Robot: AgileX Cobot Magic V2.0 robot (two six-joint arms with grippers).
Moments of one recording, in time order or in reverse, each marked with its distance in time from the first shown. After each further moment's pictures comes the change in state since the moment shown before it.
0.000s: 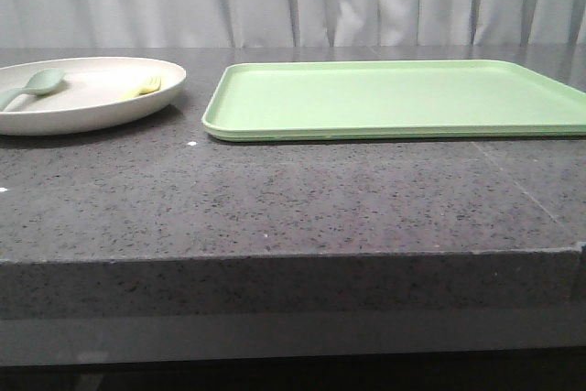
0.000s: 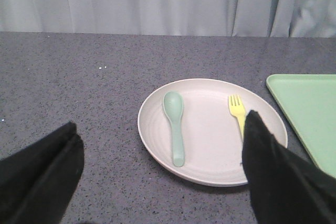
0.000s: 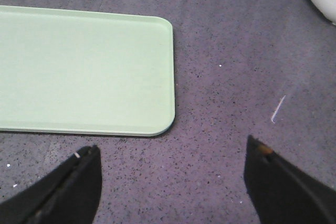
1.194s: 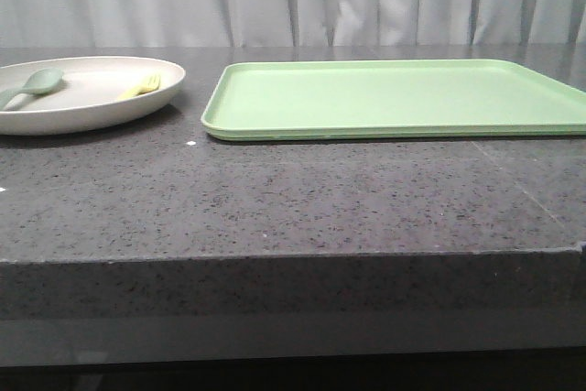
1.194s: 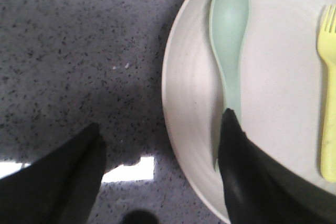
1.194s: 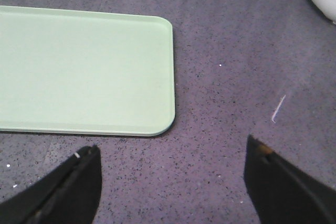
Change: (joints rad) left arm 0.328 1.180 -0.860 -0.456 0.670 0.362; right arm 0.000 0.000 0.000 0.002 0.000 0.000
